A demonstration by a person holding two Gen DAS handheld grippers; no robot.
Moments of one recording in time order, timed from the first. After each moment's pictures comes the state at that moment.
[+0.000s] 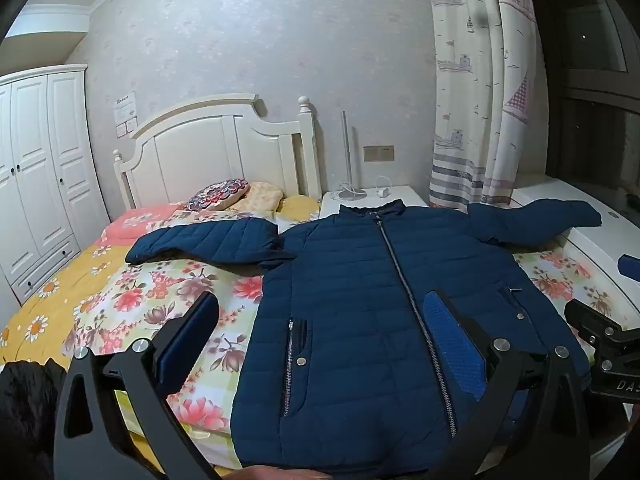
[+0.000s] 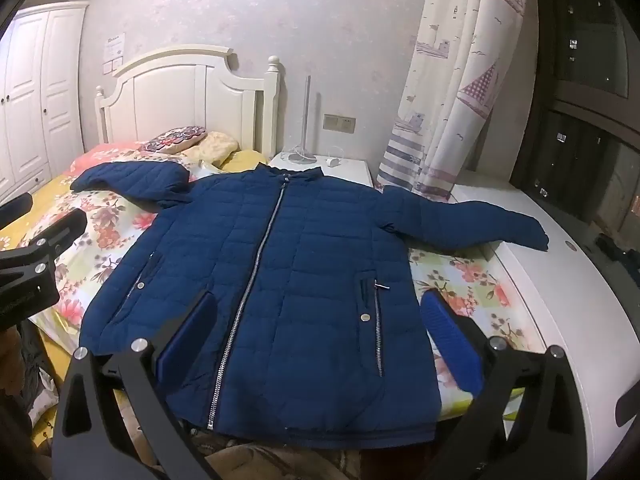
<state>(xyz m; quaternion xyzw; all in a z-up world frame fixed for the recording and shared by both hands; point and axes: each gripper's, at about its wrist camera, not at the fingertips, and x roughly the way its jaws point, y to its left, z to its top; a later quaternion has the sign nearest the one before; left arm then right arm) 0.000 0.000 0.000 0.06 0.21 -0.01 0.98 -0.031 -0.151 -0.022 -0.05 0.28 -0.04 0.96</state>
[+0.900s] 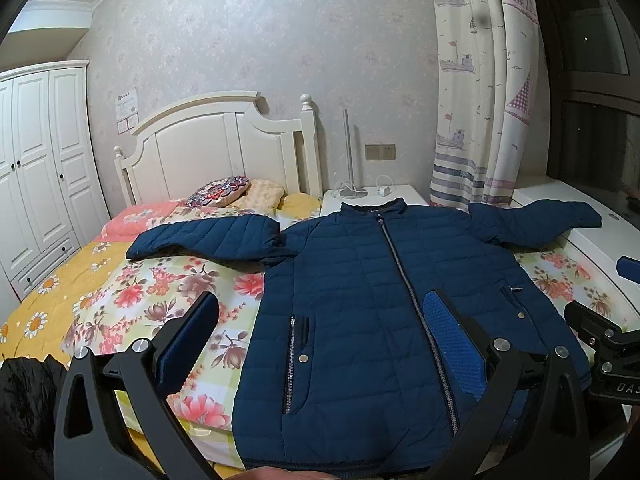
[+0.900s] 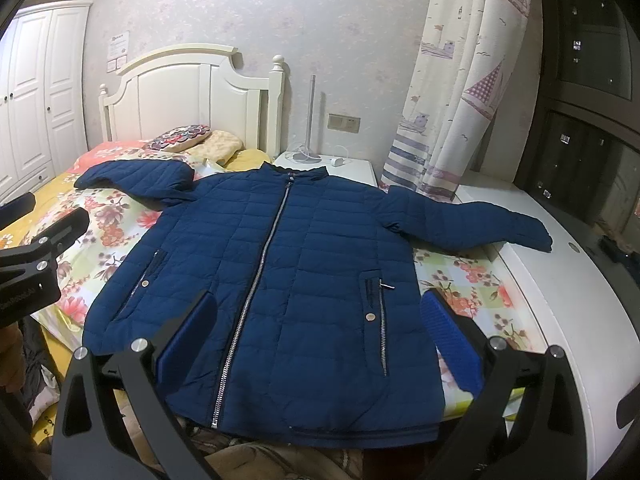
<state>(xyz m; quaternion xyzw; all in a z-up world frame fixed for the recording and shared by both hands) -0.003 0.005 0.000 0.06 0.22 -0.01 0.97 -0.031 -0.147 -0.024 -0.05 0.28 -0.04 0.96</state>
